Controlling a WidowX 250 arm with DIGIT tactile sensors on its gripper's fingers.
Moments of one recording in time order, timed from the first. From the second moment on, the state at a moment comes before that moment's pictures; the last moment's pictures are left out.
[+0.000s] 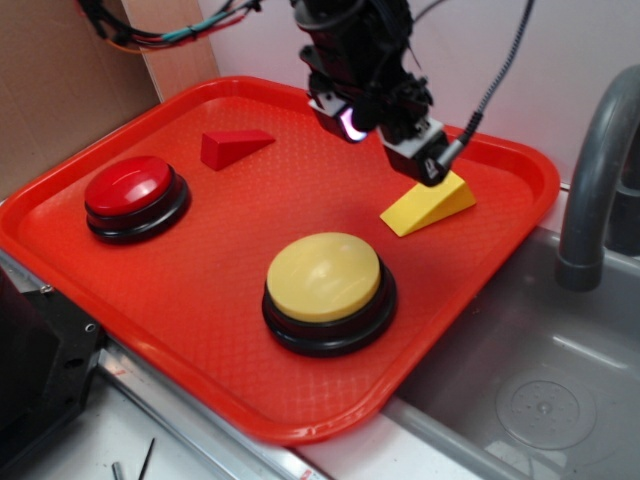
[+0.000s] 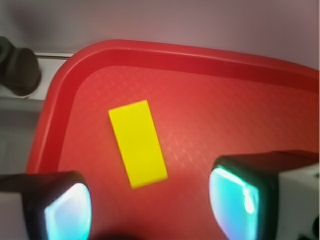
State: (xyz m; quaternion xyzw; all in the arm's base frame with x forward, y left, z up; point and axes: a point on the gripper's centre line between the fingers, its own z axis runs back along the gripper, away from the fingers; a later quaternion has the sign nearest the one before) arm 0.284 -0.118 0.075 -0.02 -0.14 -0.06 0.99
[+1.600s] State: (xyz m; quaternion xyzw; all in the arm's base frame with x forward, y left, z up) arm 0.322 -0.135 0.019 0.02 -0.08 -0.07 0.99
